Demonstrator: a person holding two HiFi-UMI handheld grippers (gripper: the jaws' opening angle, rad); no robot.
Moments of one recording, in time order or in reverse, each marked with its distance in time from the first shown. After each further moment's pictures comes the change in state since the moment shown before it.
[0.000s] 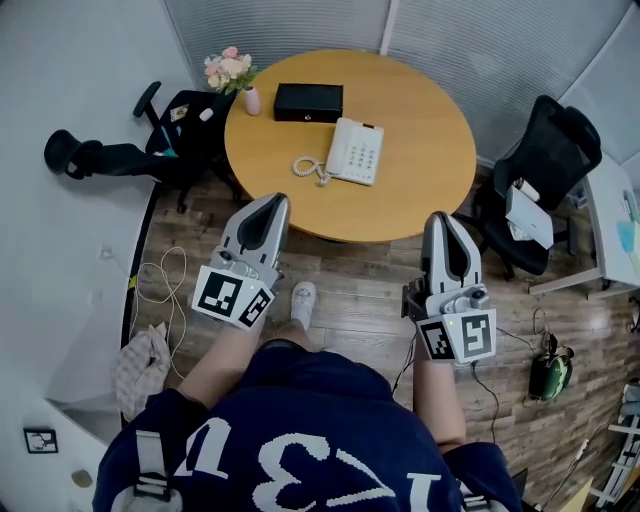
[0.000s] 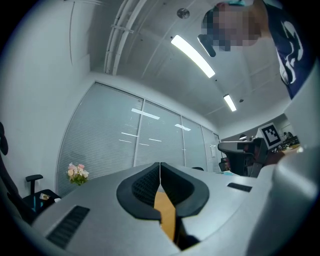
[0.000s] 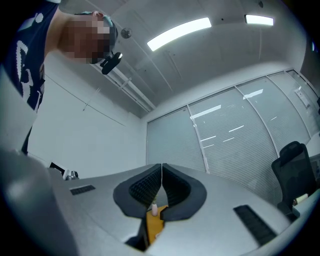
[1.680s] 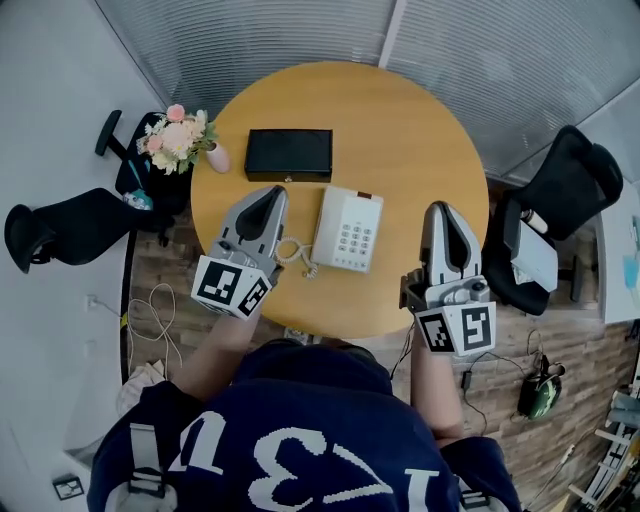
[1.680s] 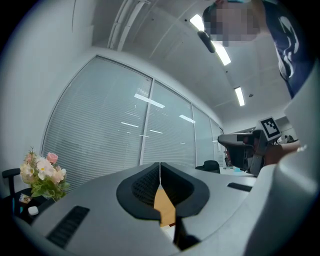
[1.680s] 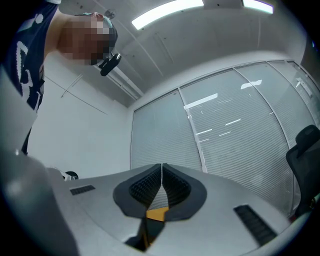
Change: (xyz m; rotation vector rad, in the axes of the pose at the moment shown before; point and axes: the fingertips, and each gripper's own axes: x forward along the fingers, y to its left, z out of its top) left arm 0.274 0.176 -0.087 -0.039 0.093 -0.015; right arm 0.272 -0.163 -0.089 0.027 0.057 -0.041
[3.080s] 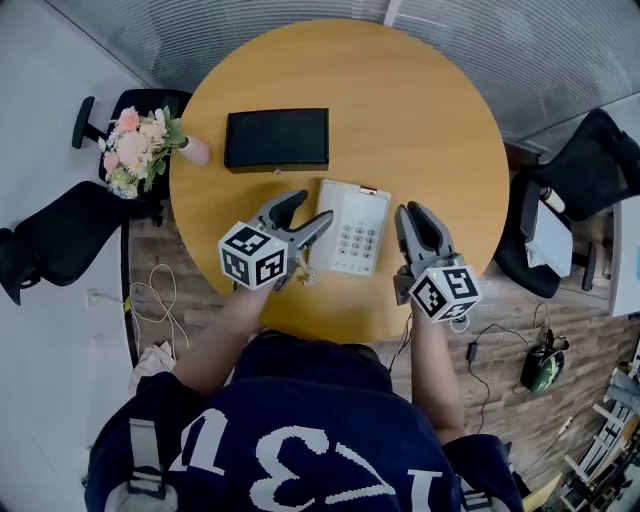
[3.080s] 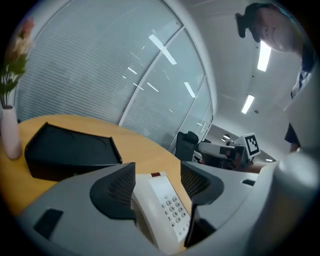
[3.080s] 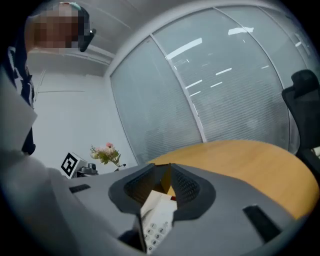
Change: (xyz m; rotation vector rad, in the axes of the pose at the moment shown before) left arm 0.076 -0.006 -0.206 -0.369 0.525 -0.255; right arm 0.028 -0.074 -0.228 0.250 0.501 -0.016
